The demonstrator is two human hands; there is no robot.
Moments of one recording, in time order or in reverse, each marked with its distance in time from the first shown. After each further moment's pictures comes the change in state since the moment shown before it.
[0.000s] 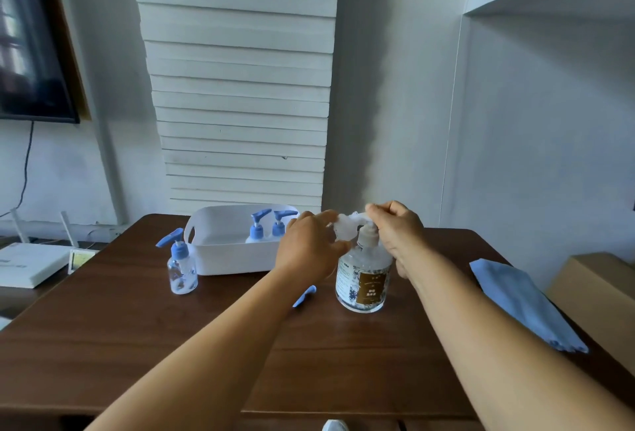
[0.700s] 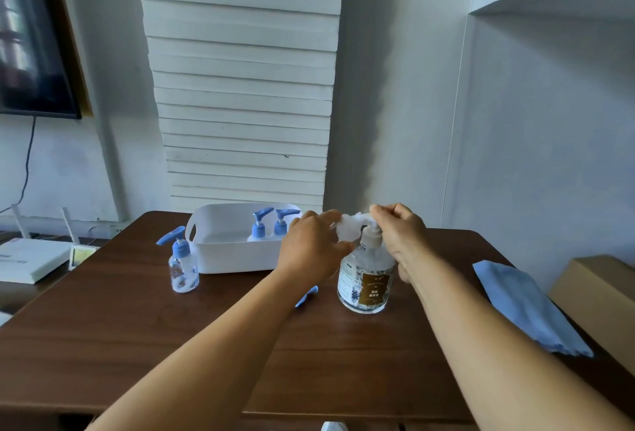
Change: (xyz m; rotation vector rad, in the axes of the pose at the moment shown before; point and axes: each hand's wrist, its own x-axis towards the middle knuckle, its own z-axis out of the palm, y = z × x) left_hand -0.002 0.000 0.000 -0.001 -0.007 0.006; right_hand -0.001 0.004 0.003 0.020 0.019 0.003
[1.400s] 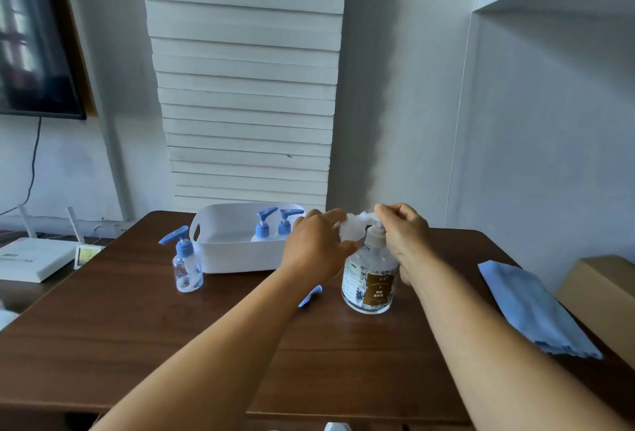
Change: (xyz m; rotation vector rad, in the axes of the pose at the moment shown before) left_hand 0.001 0.001 -0.001 0.006 -0.005 0.002; right_hand 0.004 0.007 0.003 0.039 0.047 -0.020
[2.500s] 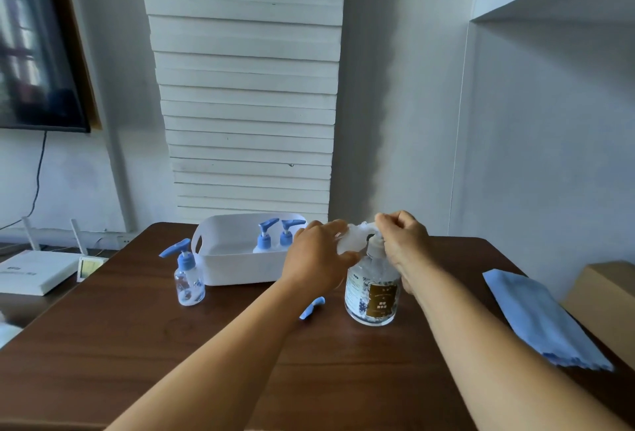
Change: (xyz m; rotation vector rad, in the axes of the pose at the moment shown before) left_hand -0.002 -0.001 -0.004 -0.007 -0.007 0.013; right_hand 0.000 -0.004 0.003 -0.124 -0.025 -0.042
